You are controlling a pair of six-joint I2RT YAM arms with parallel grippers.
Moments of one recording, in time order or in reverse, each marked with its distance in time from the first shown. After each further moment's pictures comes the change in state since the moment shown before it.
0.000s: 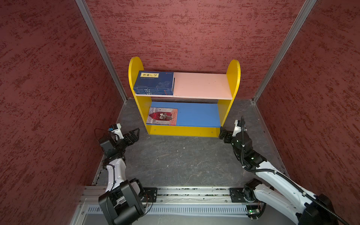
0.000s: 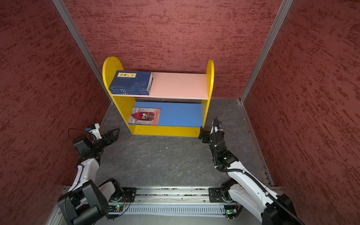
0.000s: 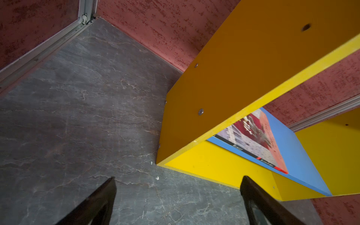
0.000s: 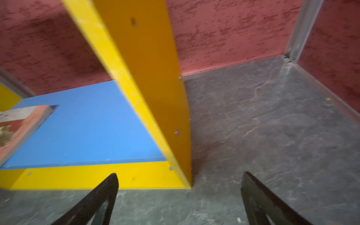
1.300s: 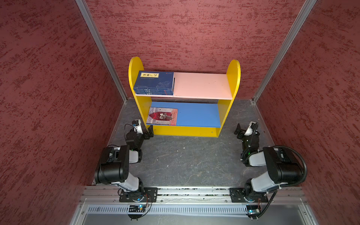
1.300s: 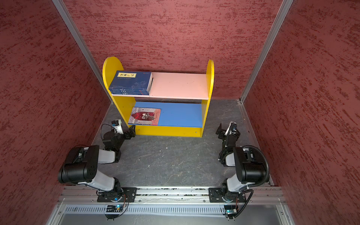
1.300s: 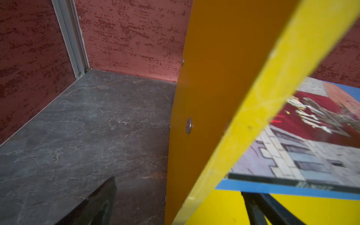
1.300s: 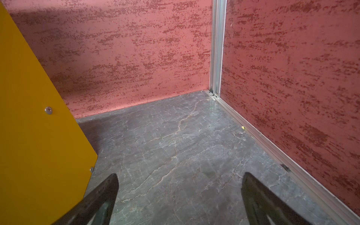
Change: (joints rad) left arm -0.458 0.491 -0.056 0.751 -0.541 0.164; right arm -0.433 0.647 -0.185 1.012 -0.170 -0.200
